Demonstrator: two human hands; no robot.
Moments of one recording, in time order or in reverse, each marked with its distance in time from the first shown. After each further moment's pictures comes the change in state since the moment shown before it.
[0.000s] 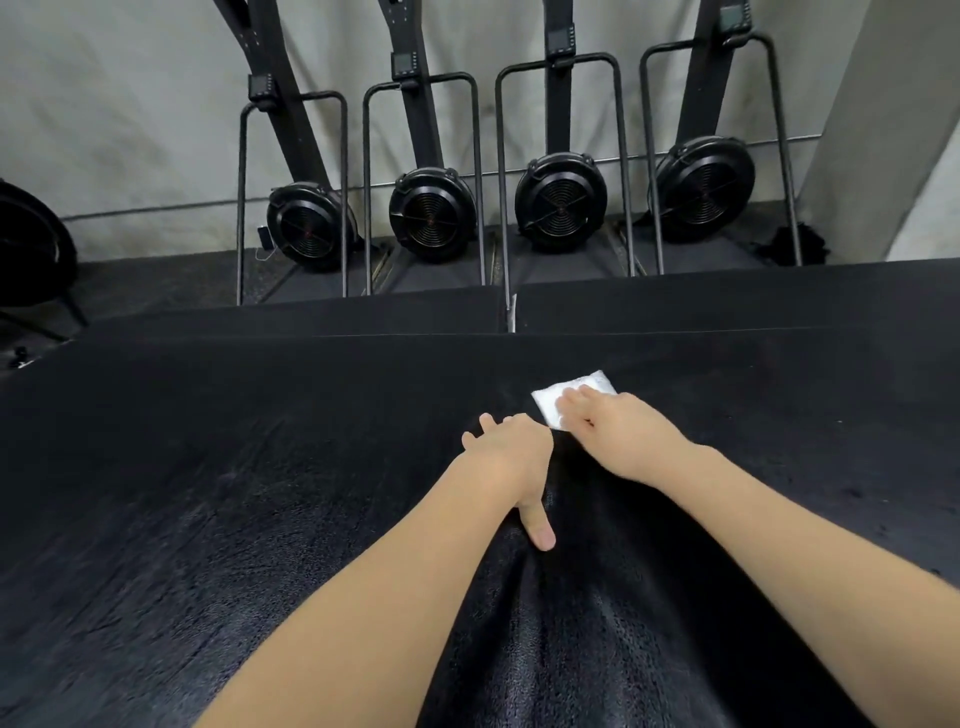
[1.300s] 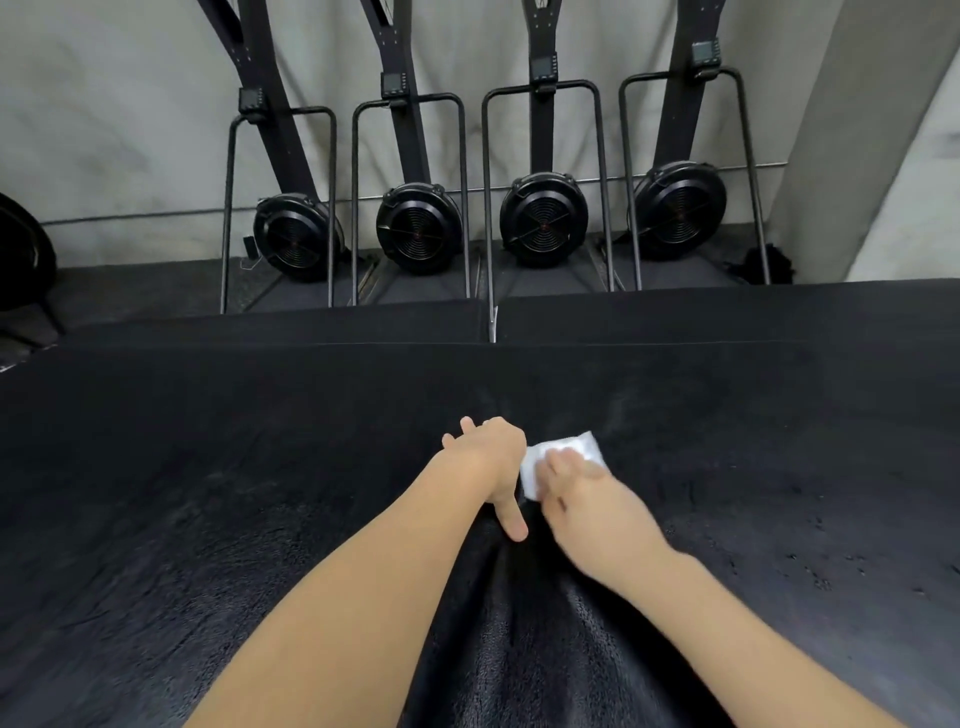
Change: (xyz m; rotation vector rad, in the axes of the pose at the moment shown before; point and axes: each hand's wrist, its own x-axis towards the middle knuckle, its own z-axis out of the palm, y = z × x) left_hand -0.001 0.000 0.003 0.009 0.070 0.007; right_hand -0.078 -0.043 0.030 -0.045 0.210 -0.008
